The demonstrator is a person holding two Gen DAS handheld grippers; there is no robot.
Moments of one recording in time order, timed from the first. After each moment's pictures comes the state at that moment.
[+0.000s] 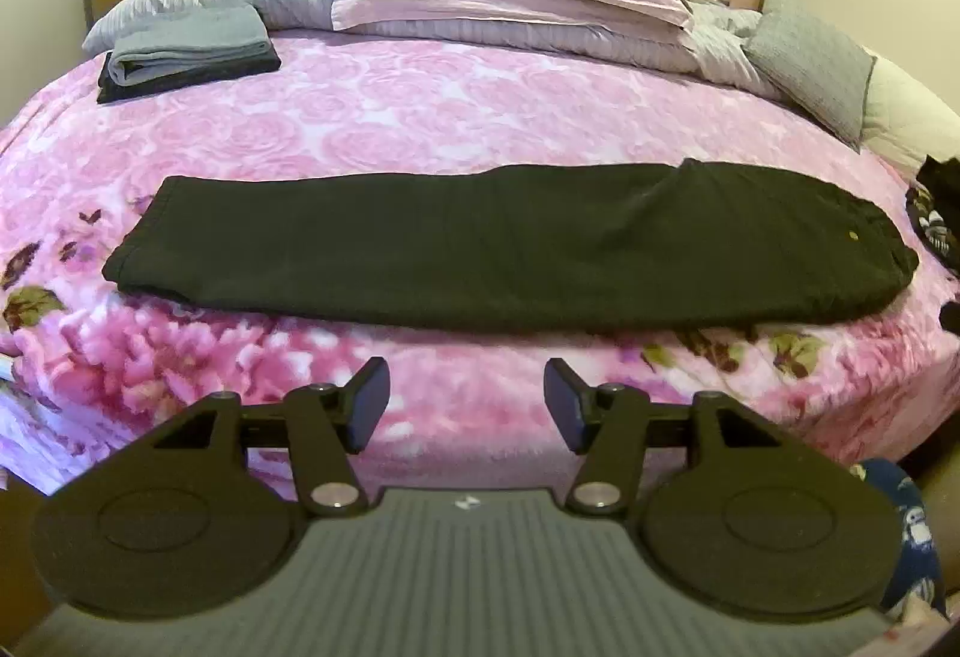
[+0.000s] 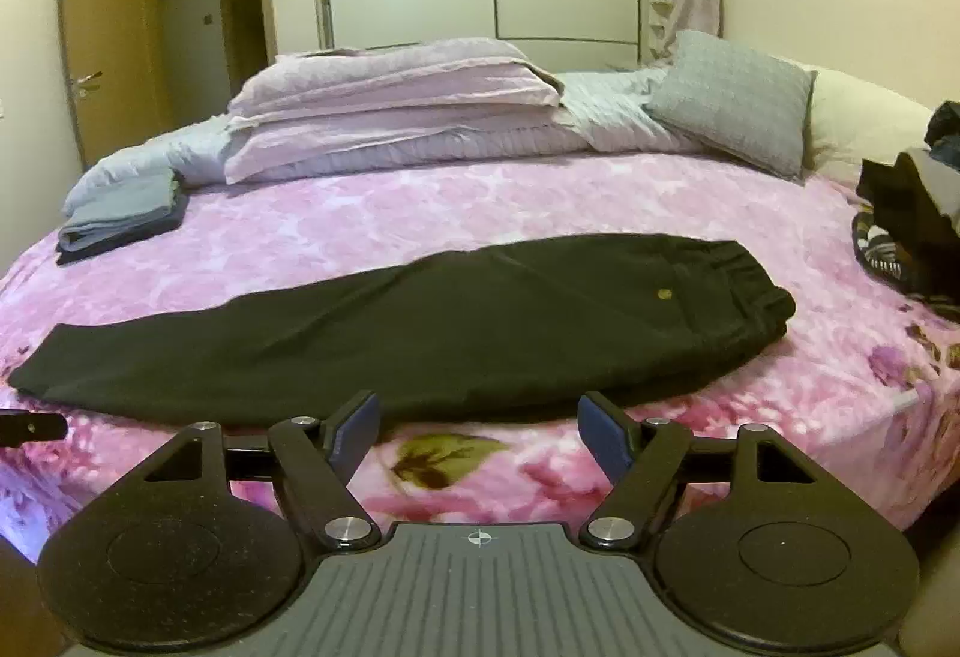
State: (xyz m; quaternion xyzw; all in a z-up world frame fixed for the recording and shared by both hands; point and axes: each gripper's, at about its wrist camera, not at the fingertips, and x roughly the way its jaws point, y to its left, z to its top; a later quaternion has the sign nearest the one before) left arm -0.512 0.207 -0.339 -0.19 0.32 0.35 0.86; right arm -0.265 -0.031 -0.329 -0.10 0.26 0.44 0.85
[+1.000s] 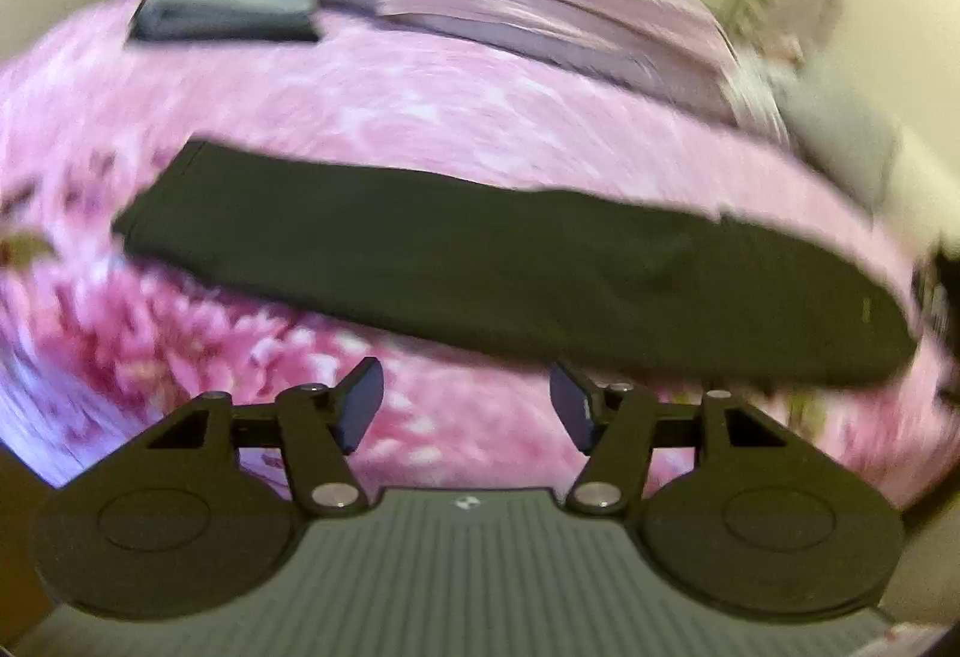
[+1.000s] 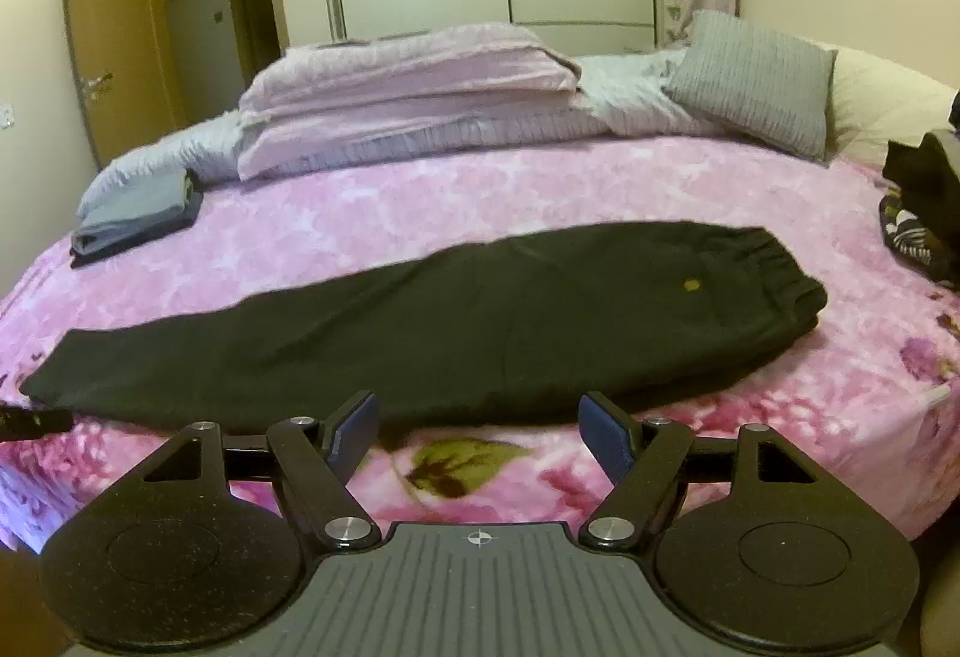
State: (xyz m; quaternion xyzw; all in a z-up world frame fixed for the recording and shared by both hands) left arm -0.537 0.258 -0.363 -0.29 0.27 0.37 0.84; right arm -0.242 -0.016 -0.336 -0.09 0.29 0.45 0.84
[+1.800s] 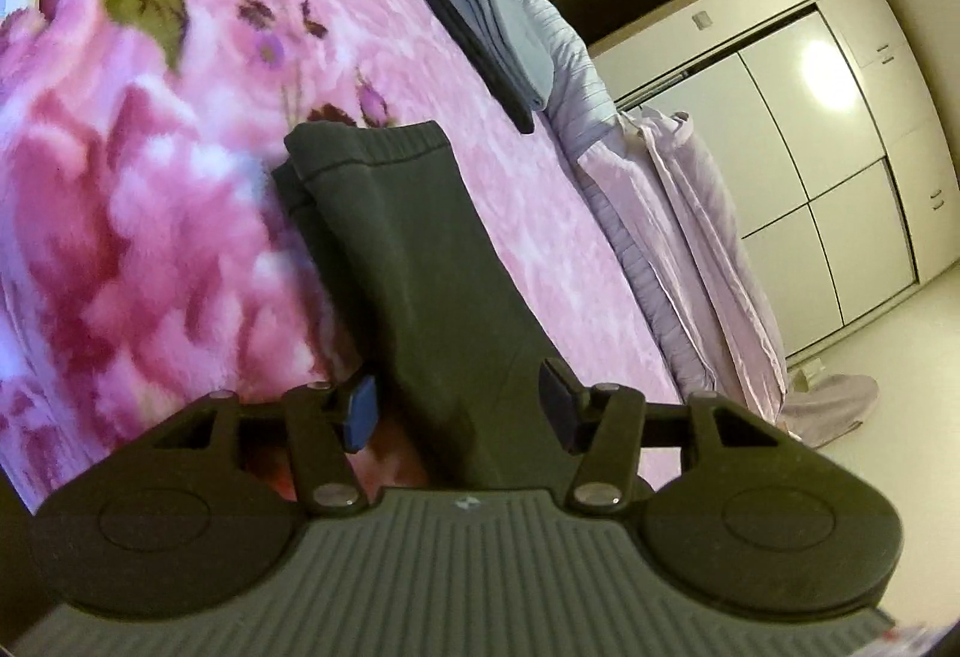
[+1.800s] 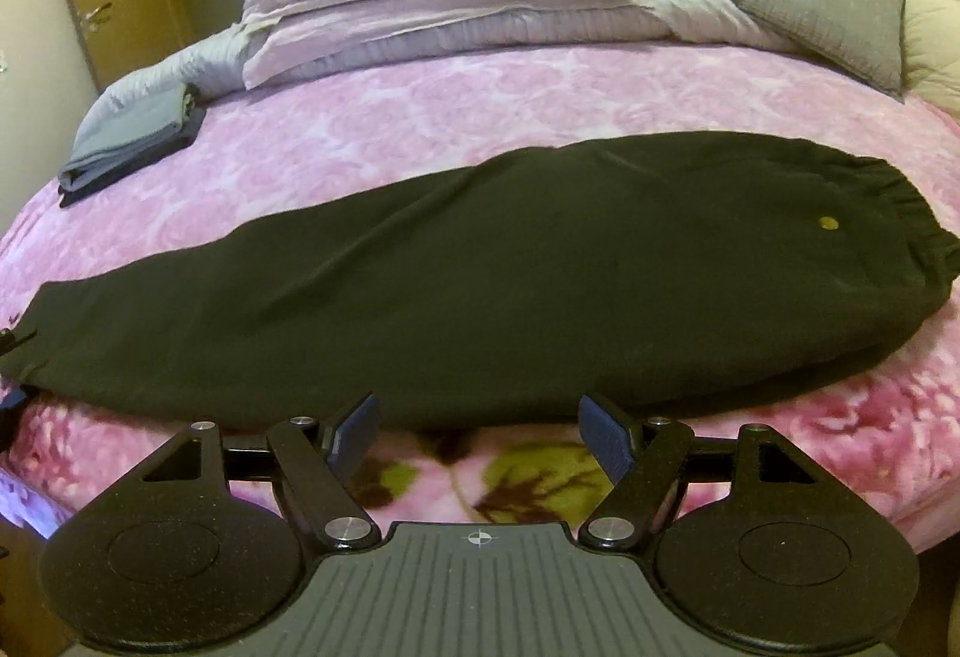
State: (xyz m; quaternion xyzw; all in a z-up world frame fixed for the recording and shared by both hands) left arm -0.602 0.376 -0.455 -0.53 -0.01 0.44 0.73; right arm -0.212 0.086 -0.395 -0.13 0.37 0.46 0.80
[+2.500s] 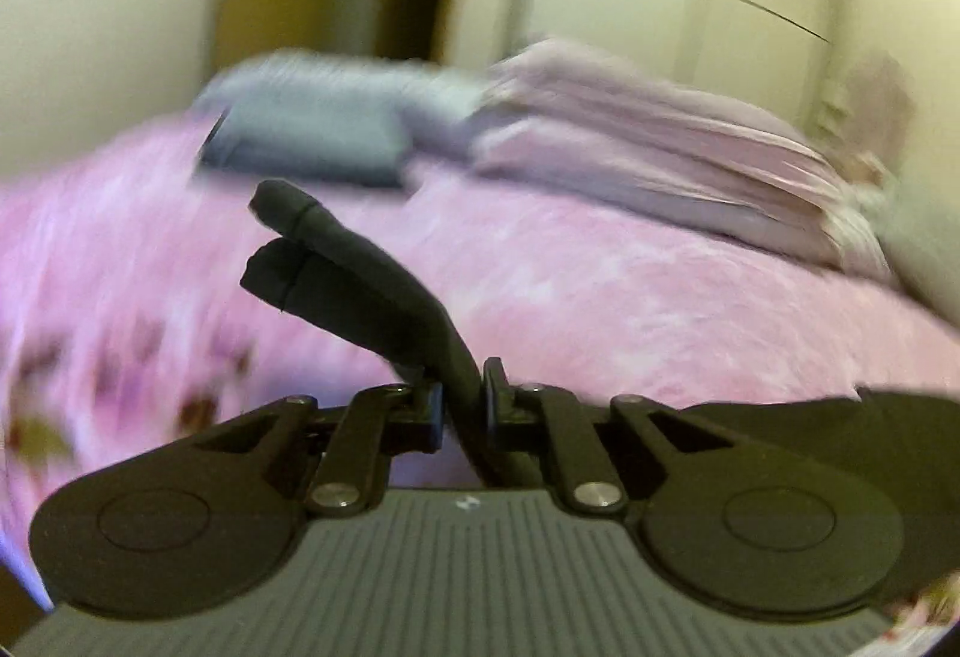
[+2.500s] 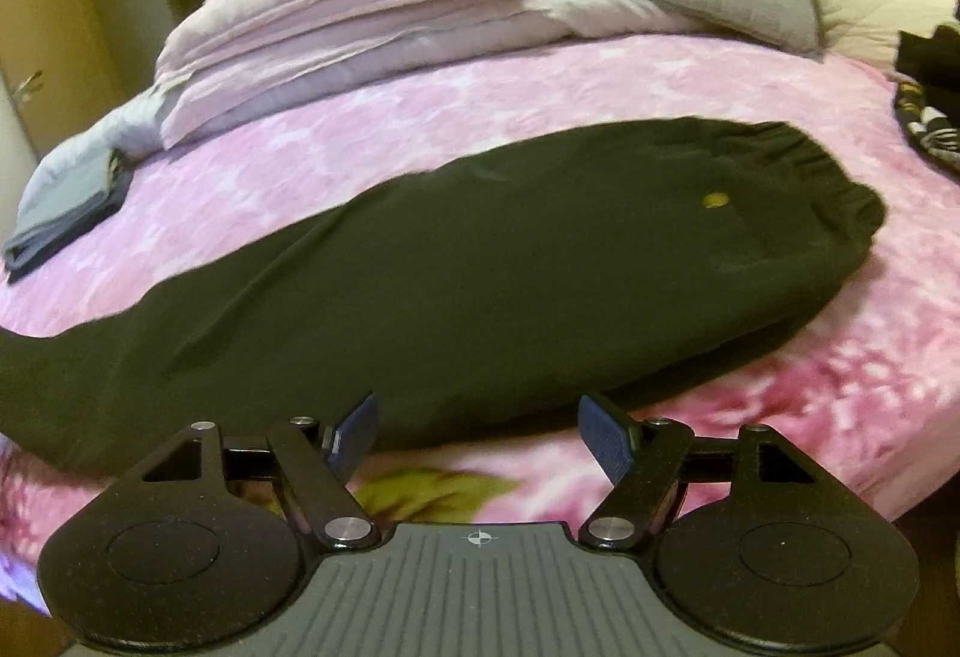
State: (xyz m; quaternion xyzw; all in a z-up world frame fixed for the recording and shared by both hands) left arm -0.494 0.345 -0.349 -0.15 0.17 0.47 0.86; right arm -0.157 0.045 -0.389 -0.07 0.37 0.40 0.83
